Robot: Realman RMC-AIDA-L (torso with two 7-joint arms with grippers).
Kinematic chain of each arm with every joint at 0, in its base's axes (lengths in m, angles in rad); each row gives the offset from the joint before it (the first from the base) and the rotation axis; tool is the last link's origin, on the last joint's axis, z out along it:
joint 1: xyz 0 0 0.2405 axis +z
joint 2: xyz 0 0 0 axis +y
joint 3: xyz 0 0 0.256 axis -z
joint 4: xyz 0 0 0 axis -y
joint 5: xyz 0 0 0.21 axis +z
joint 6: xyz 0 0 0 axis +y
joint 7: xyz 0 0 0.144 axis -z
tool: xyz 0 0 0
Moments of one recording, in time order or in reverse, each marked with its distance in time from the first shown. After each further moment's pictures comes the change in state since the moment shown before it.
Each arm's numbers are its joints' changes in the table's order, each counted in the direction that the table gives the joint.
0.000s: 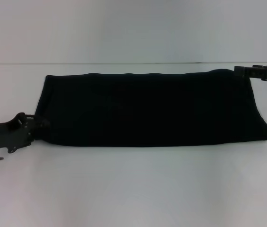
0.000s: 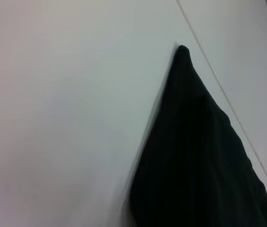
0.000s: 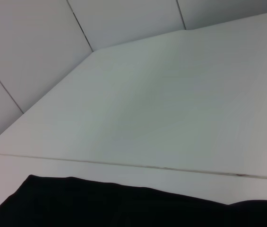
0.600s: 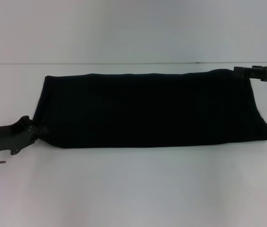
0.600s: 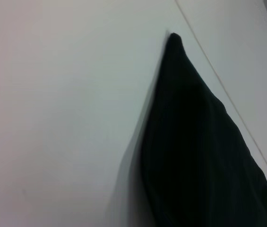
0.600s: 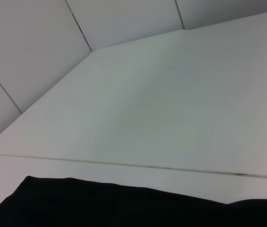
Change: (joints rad) left arm -0.002 -0.001 -0.001 0.024 -0.004 -0.001 -0.060; right arm -0.001 0.004 0.000 0.000 0.000 0.007 0.001
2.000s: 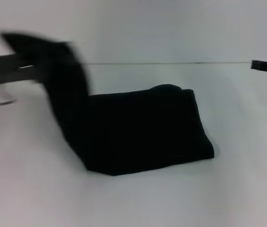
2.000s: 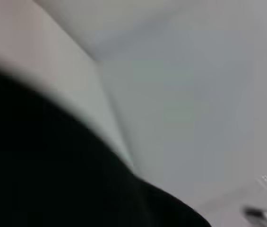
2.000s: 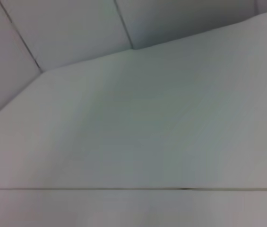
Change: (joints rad) left arm -0.146 0.060 0.142 -0.138 -0.132 0.531 -0.231; right arm -0.017 0.006 -0.012 0.000 0.006 0.147 -0.036
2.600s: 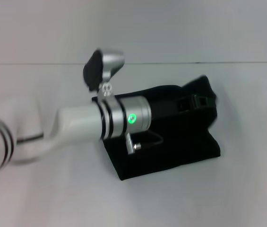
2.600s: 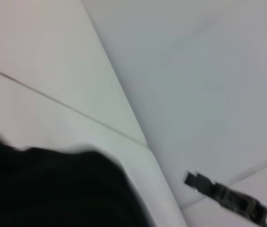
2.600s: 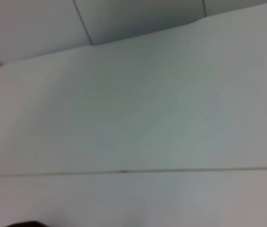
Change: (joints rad) left arm -0.295 -0.240 -0.121 0.621 -0.208 -0.710 -0.501; right arm -0.100 -0.055 0.004 0.065 -0.015 -0.054 -0.005
